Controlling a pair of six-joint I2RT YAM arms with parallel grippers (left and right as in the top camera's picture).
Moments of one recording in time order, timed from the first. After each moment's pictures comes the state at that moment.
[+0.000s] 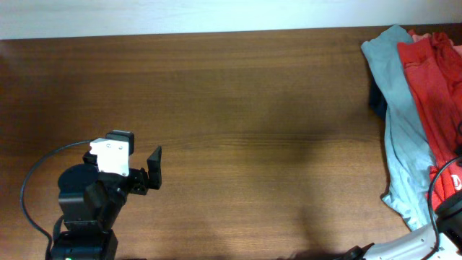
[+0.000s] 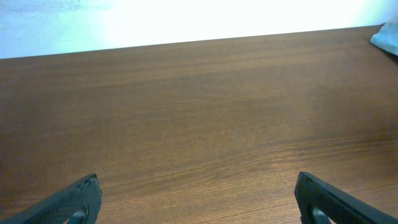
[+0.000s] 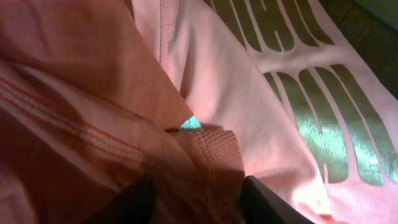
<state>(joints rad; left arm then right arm) 0.01 0.66 0.77 -0.59 0.19 0.06 -0.95 1.98 1.31 -0.34 -0.03 -0.03</state>
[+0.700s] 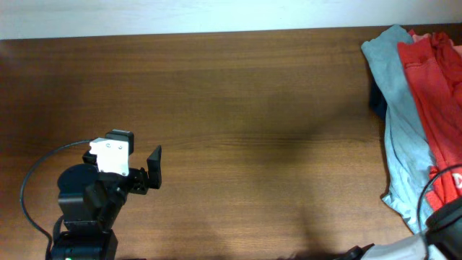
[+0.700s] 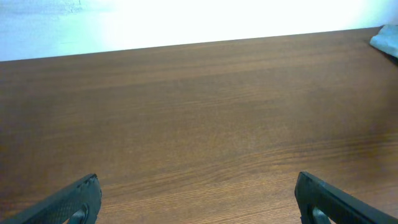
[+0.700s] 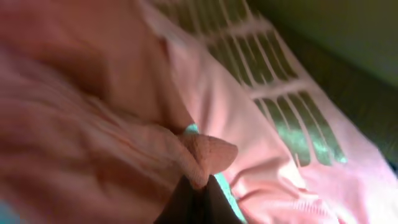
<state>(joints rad) 0.01 0.66 0.77 -0.58 0.19 0.06 -0.94 1.80 1.31 -0.40 -0.08 0.05</state>
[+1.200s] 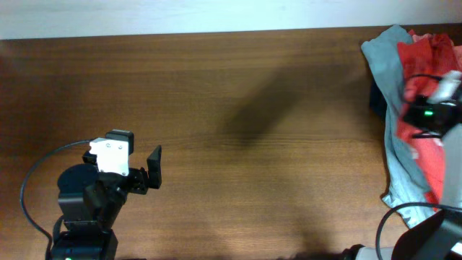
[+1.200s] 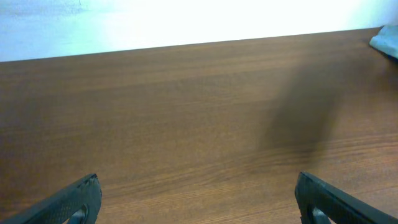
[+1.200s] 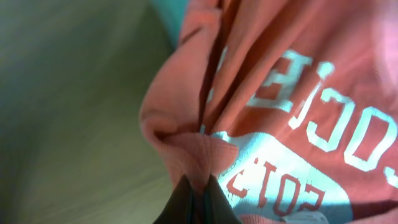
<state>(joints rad) 0.01 0.66 0.77 -0.58 0.19 0.06 -0.47 1.55 1.31 -0.80 -0.15 0.05</state>
